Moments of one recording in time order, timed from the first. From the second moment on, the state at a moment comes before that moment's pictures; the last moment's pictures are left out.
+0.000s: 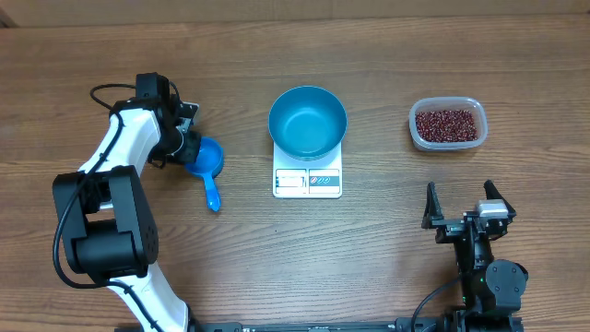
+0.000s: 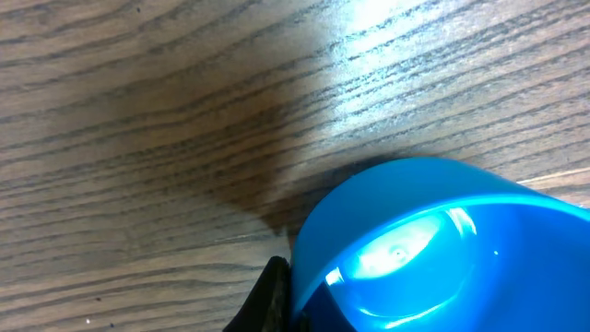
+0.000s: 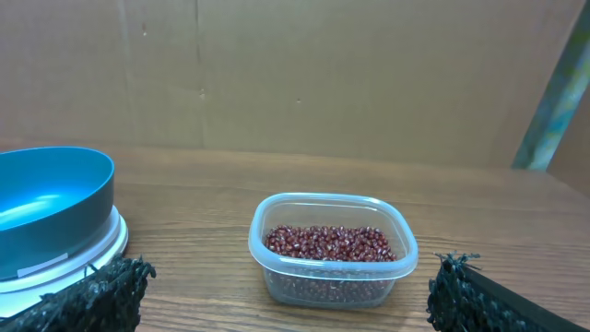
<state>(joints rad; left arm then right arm) 0.10 1.98 1.35 -0.80 0.06 0.27 -0.05 0.01 0.02 -0.03 -0.07 -0.07</state>
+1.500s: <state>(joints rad) 0.04 1.98 1.93 -1.40 0.14 -0.52 -0.05 0.01 0.02 -0.03 -0.02 -0.07</state>
